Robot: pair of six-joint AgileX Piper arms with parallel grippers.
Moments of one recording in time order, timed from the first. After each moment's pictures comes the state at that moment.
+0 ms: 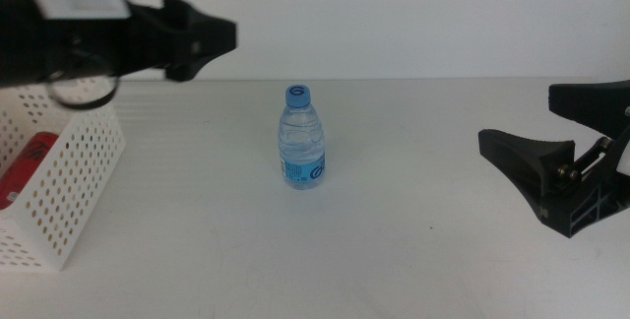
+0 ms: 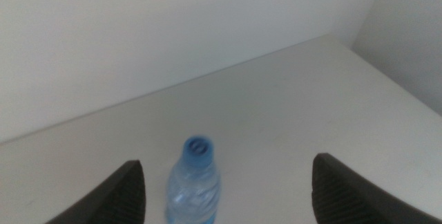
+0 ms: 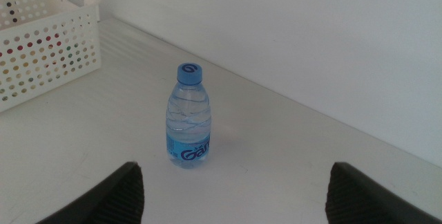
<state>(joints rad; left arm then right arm) -0.27 1.14 -1.04 -0.80 0.47 0.72 0.58 0.83 -0.67 -0.07 0.20 0.00</state>
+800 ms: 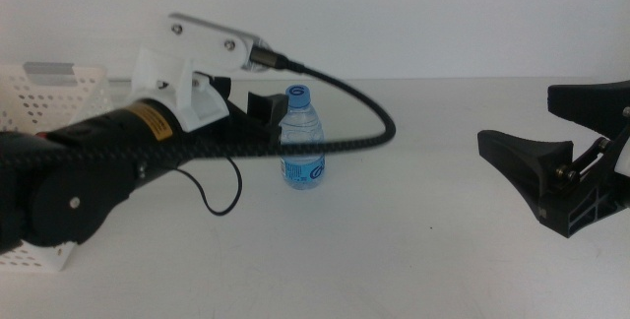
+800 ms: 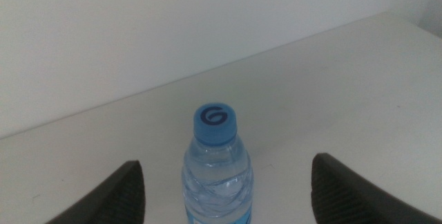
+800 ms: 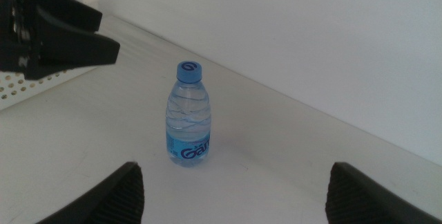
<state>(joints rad) -0.53 1.31 -0.77 -0.15 -0.16 0.11 0.58 0.83 -0.67 -0.07 0.20 0.00</state>
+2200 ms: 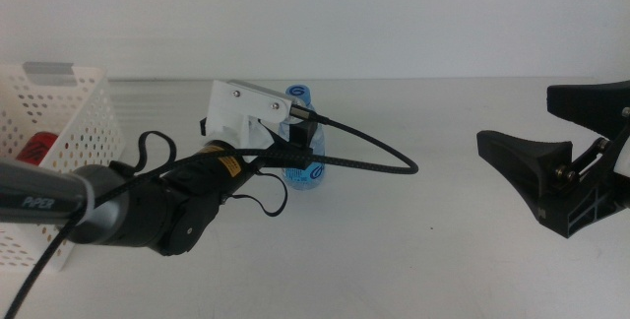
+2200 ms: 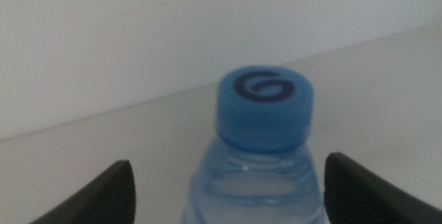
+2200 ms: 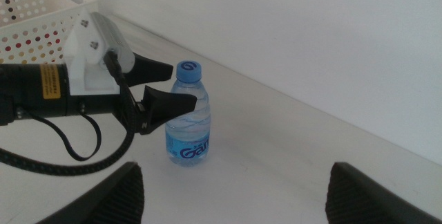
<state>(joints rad) -0.47 1.86 -0.81 0.03 -0.82 -0.06 0.58 0.83 -0.67 -0.07 0.20 0.00</state>
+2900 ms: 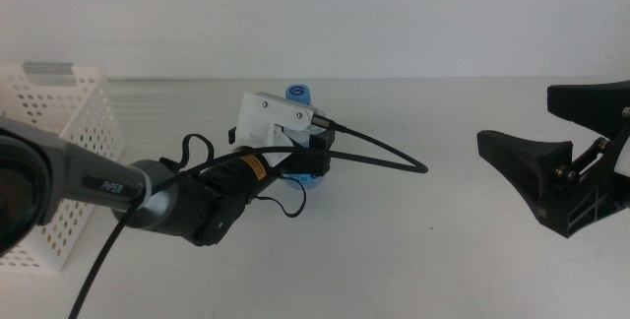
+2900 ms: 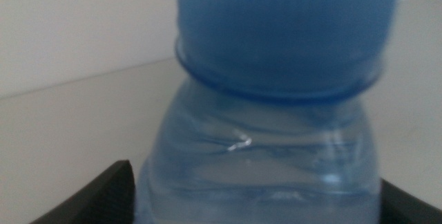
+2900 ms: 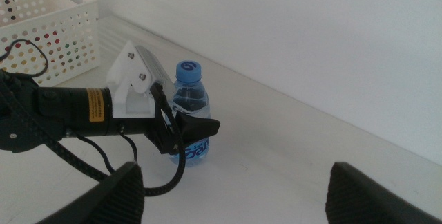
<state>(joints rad) -0.47 2.05 -0.95 0.08 -0.82 -0.12 0.58 0.83 -0.67 -0.07 0.20 0.00</state>
